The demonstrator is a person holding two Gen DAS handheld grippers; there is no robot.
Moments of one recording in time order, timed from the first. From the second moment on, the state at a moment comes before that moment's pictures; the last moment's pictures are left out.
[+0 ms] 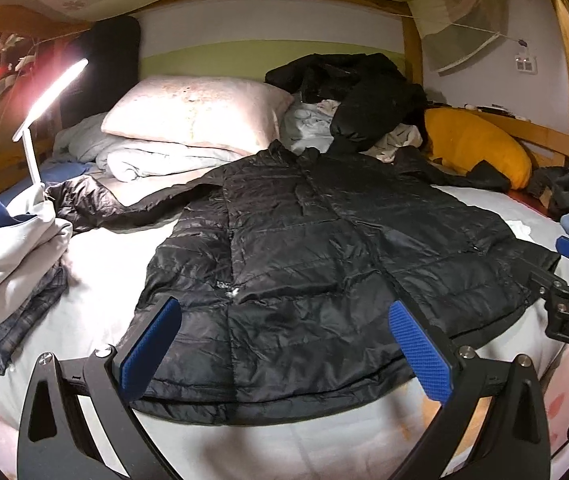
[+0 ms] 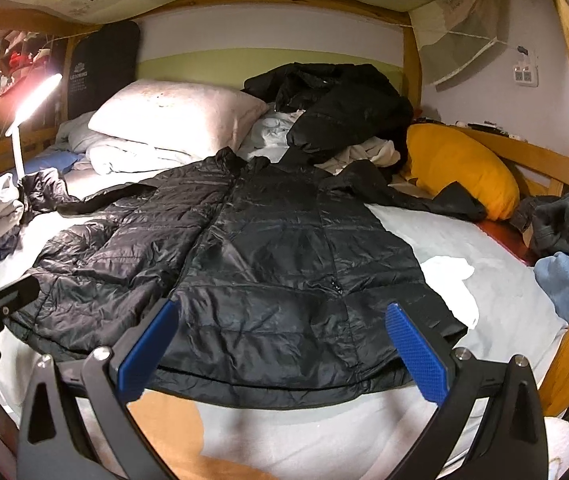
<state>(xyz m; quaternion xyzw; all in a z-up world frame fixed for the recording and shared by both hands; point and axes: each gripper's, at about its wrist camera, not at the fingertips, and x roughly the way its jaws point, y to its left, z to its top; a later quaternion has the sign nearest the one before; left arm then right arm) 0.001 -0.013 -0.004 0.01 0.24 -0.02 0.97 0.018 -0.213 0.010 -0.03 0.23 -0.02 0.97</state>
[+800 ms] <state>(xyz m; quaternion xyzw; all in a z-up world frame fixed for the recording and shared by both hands) -0.010 -0.034 -0.004 0.09 0.19 0.02 0.98 0.017 -0.211 0.009 -0.05 0.23 -0.04 0.97</state>
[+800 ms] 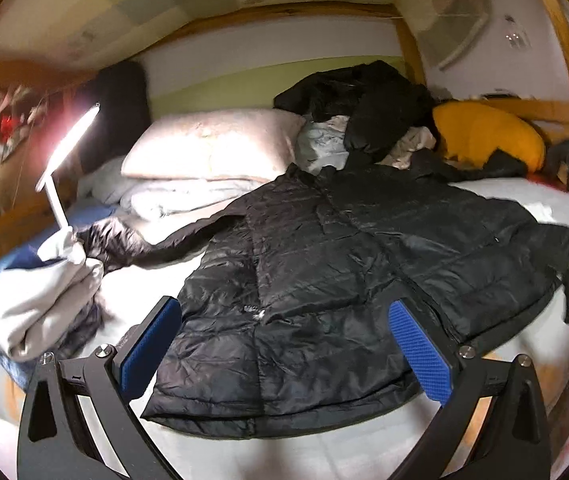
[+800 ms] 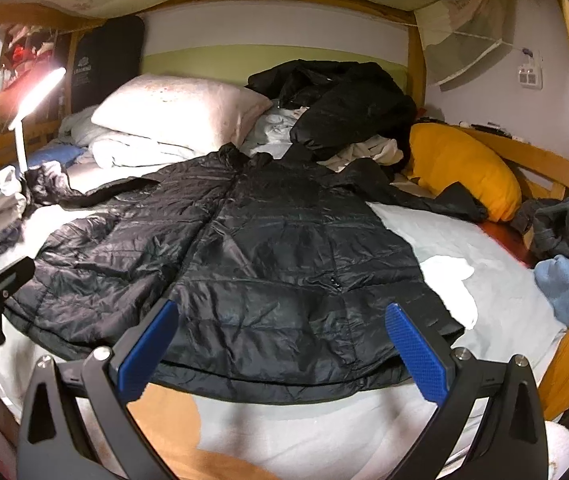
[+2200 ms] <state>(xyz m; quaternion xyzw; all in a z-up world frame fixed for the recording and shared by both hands) 0.037 0.023 -0.030 0.03 0.34 0.09 0.94 0.054 -0.248 -0.029 -0.09 0.35 -0.14 0.92</state>
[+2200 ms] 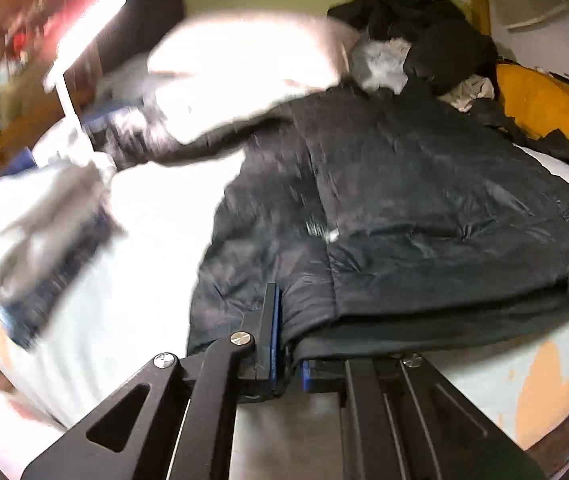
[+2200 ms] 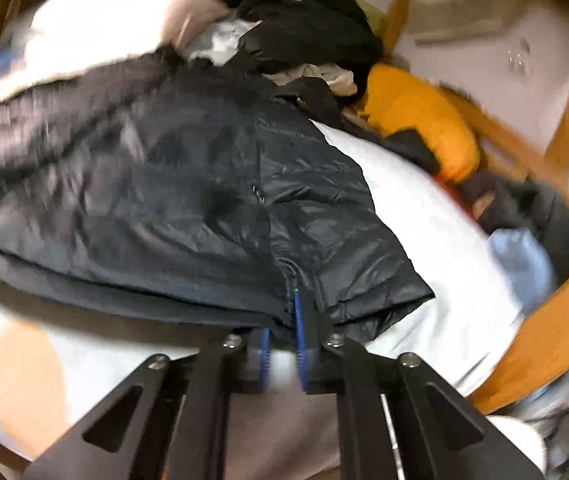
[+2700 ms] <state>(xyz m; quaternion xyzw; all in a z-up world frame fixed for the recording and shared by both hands) 0.165 0.047 0.011 0.06 0.45 0.02 0.89 0.166 -0.238 0.038 -0.17 0.32 -0.12 0.93</state>
